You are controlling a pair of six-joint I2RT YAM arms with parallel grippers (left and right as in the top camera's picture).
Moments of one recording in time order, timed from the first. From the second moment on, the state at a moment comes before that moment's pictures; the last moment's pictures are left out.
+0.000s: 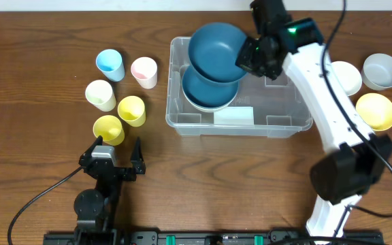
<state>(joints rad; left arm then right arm) -0.04 0.01 0.02 -0.11 0.07 -0.11 0.35 1.99 1.97 -1.17 -0.07 0.78</state>
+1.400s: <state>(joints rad) -0.04 0.01 0.02 -0.11 0.07 -0.11 0.34 2.14 2.37 -1.42 -0.05 0.62</state>
